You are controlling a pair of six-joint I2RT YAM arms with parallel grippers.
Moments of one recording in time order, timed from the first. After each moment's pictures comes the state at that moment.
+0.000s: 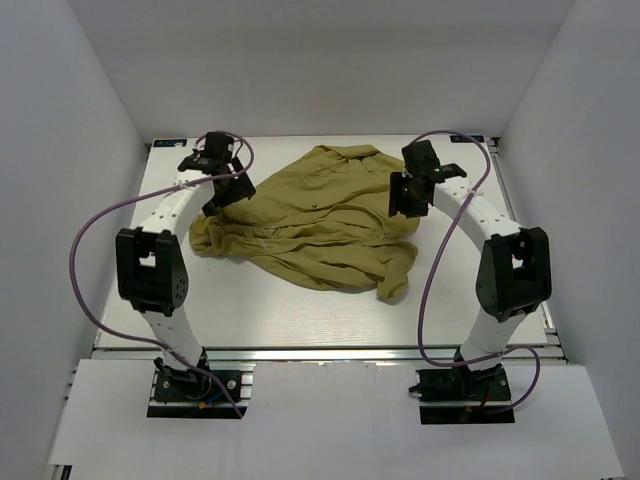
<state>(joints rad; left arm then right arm) -0.17 1.84 1.56 -0.76 -0.22 -0.60 0.33 1.77 1.44 -0.70 0.03 0.30</state>
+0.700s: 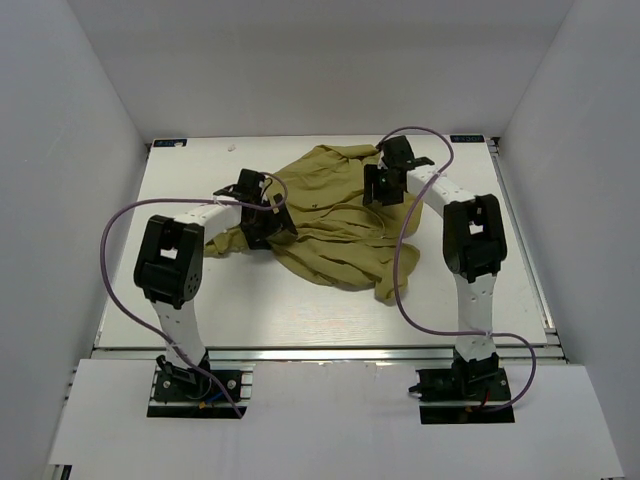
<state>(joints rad) -0.30 1.88 1.23 -0.45 0.22 -0.67 0.33 2.18 1.74 -0.54 -0.11 0.23</state>
